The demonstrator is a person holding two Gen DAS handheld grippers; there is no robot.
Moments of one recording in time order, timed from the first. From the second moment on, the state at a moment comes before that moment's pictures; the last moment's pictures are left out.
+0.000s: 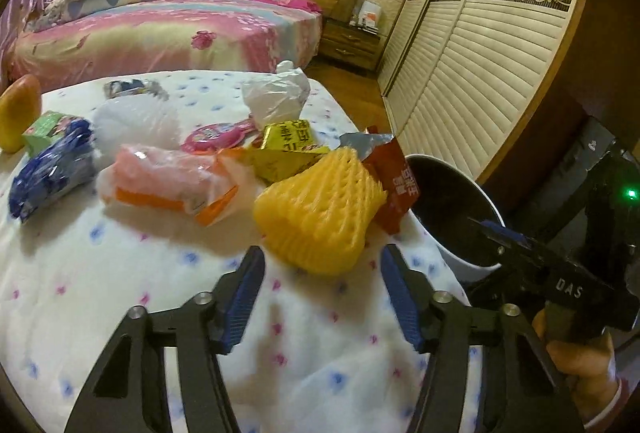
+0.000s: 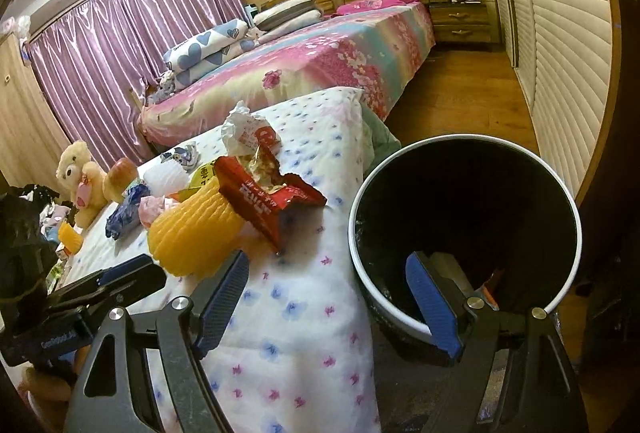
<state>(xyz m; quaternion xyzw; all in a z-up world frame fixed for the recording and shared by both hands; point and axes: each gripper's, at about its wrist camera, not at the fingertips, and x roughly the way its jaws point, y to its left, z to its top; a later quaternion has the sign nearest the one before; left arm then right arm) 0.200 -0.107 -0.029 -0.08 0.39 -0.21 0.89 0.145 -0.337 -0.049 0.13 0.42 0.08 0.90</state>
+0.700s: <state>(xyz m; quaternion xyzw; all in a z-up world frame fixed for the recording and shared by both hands) 0.167 -0.061 -0.029 -0.09 0.37 -0.18 0.91 0.197 -0.283 -0.059 0.07 0.42 0.12 0.90</state>
